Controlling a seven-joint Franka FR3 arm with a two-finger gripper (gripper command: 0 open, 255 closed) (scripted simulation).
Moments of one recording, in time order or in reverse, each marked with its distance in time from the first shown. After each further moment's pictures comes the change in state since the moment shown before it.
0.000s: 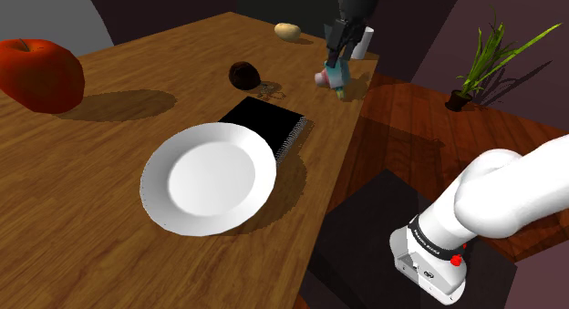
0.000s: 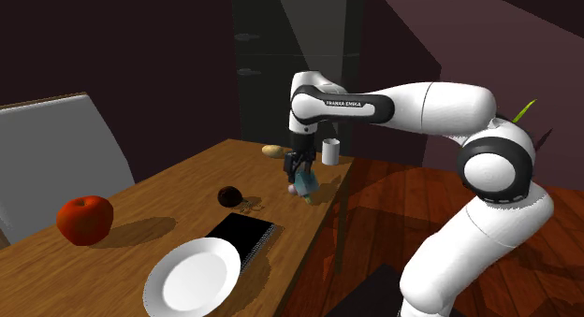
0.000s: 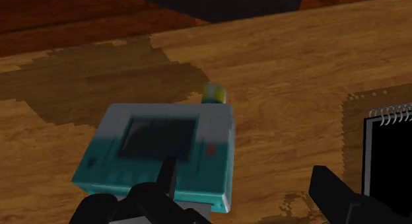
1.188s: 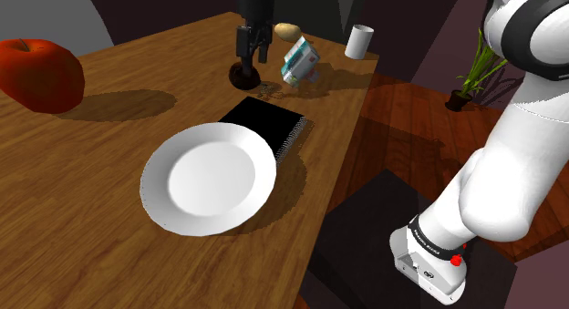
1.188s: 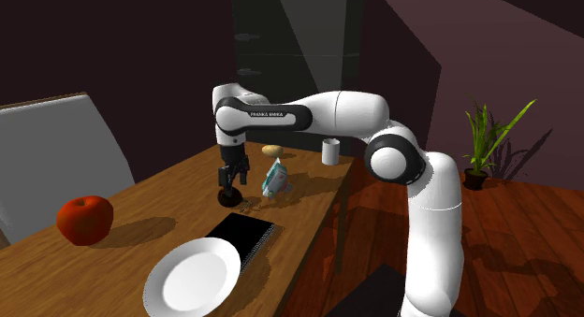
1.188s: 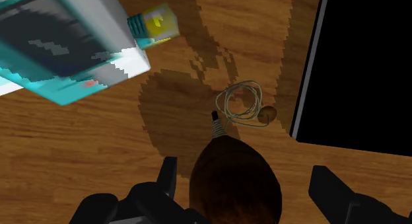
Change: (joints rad) arm 0.144 0.605 0.155 0.605 -0.071 -0.085 -0.009
